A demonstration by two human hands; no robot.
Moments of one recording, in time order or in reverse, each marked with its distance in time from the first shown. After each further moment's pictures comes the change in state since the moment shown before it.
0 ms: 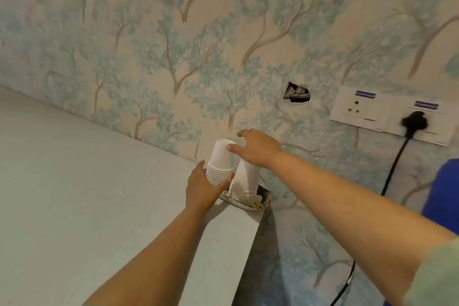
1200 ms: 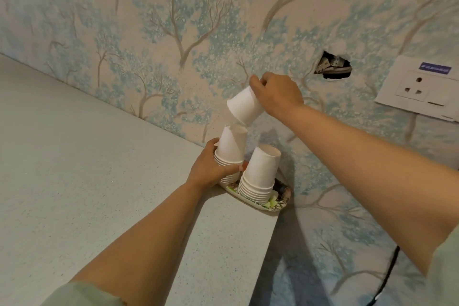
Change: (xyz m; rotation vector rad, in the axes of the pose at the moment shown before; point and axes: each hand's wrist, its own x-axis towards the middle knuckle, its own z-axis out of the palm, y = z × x) left_hand 0.067 -0.036 0.014 -0.072 -0.168 0.105; right_hand 0.085 0.013 -0.017 0.089 0.363 -0.019
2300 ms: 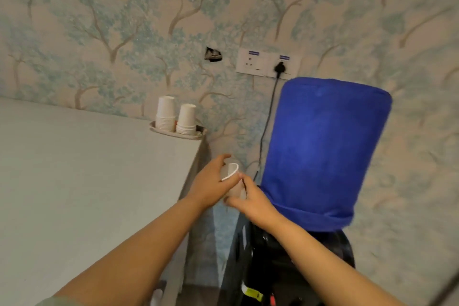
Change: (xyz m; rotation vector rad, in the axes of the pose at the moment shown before) left_hand -0.328 0.130 0.018 0.124 -0.398 0.307; right_hand -0.466 -0.078 -0.114 0.555 -0.199 0.540
